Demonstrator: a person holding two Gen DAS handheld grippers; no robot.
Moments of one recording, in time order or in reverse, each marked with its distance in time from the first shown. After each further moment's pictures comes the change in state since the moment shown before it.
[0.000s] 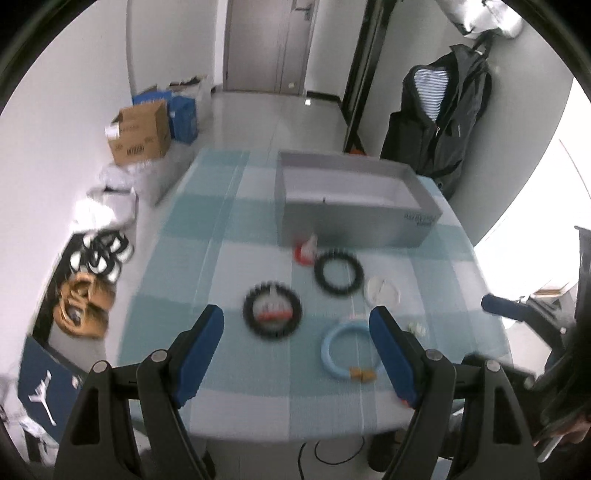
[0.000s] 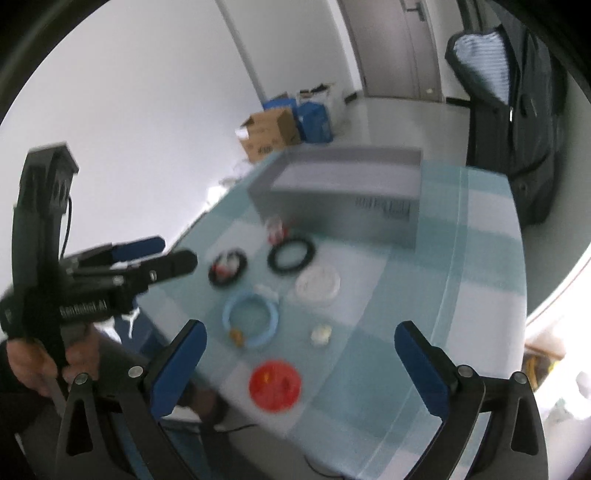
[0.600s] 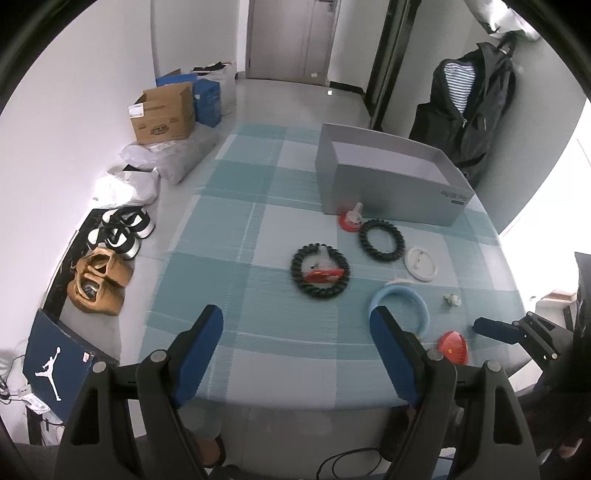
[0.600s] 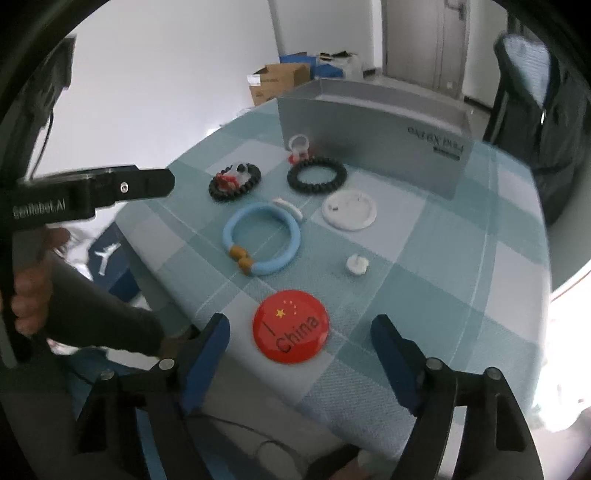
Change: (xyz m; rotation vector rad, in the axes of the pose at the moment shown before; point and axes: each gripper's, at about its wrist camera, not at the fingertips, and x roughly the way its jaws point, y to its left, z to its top) left arm -0.003 0.026 -0.022 -0.034 0.026 0.064; right arm 0.037 0.036 -0.038 -0.182 0.137 -0.117
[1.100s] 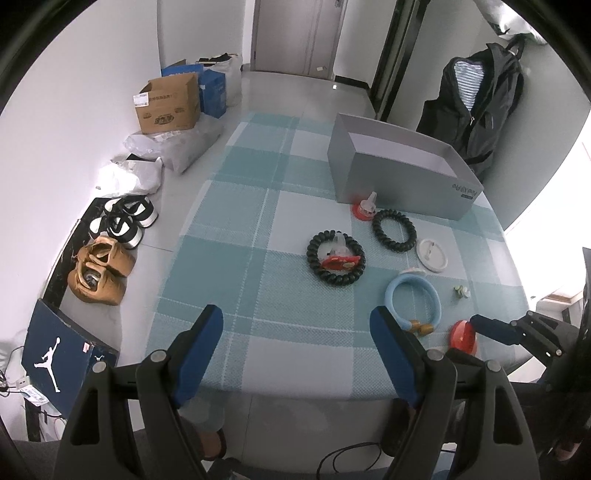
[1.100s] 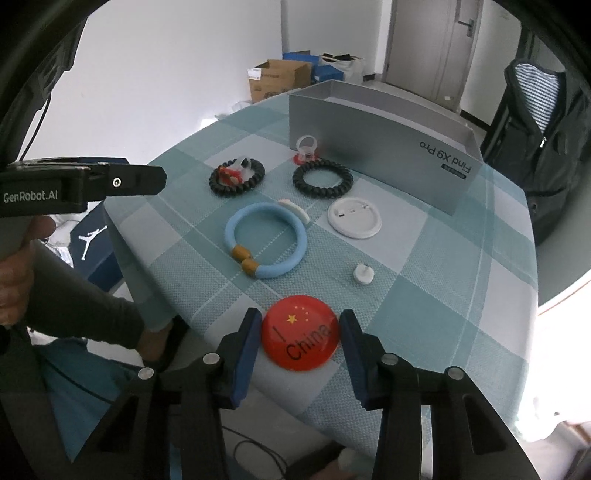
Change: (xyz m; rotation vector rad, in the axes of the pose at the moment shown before) left arm 0.004 0.011 -0.005 -0.016 0.030 -0.004; right arm 0.003 0.014 0.004 -0.049 0.003 -0.067
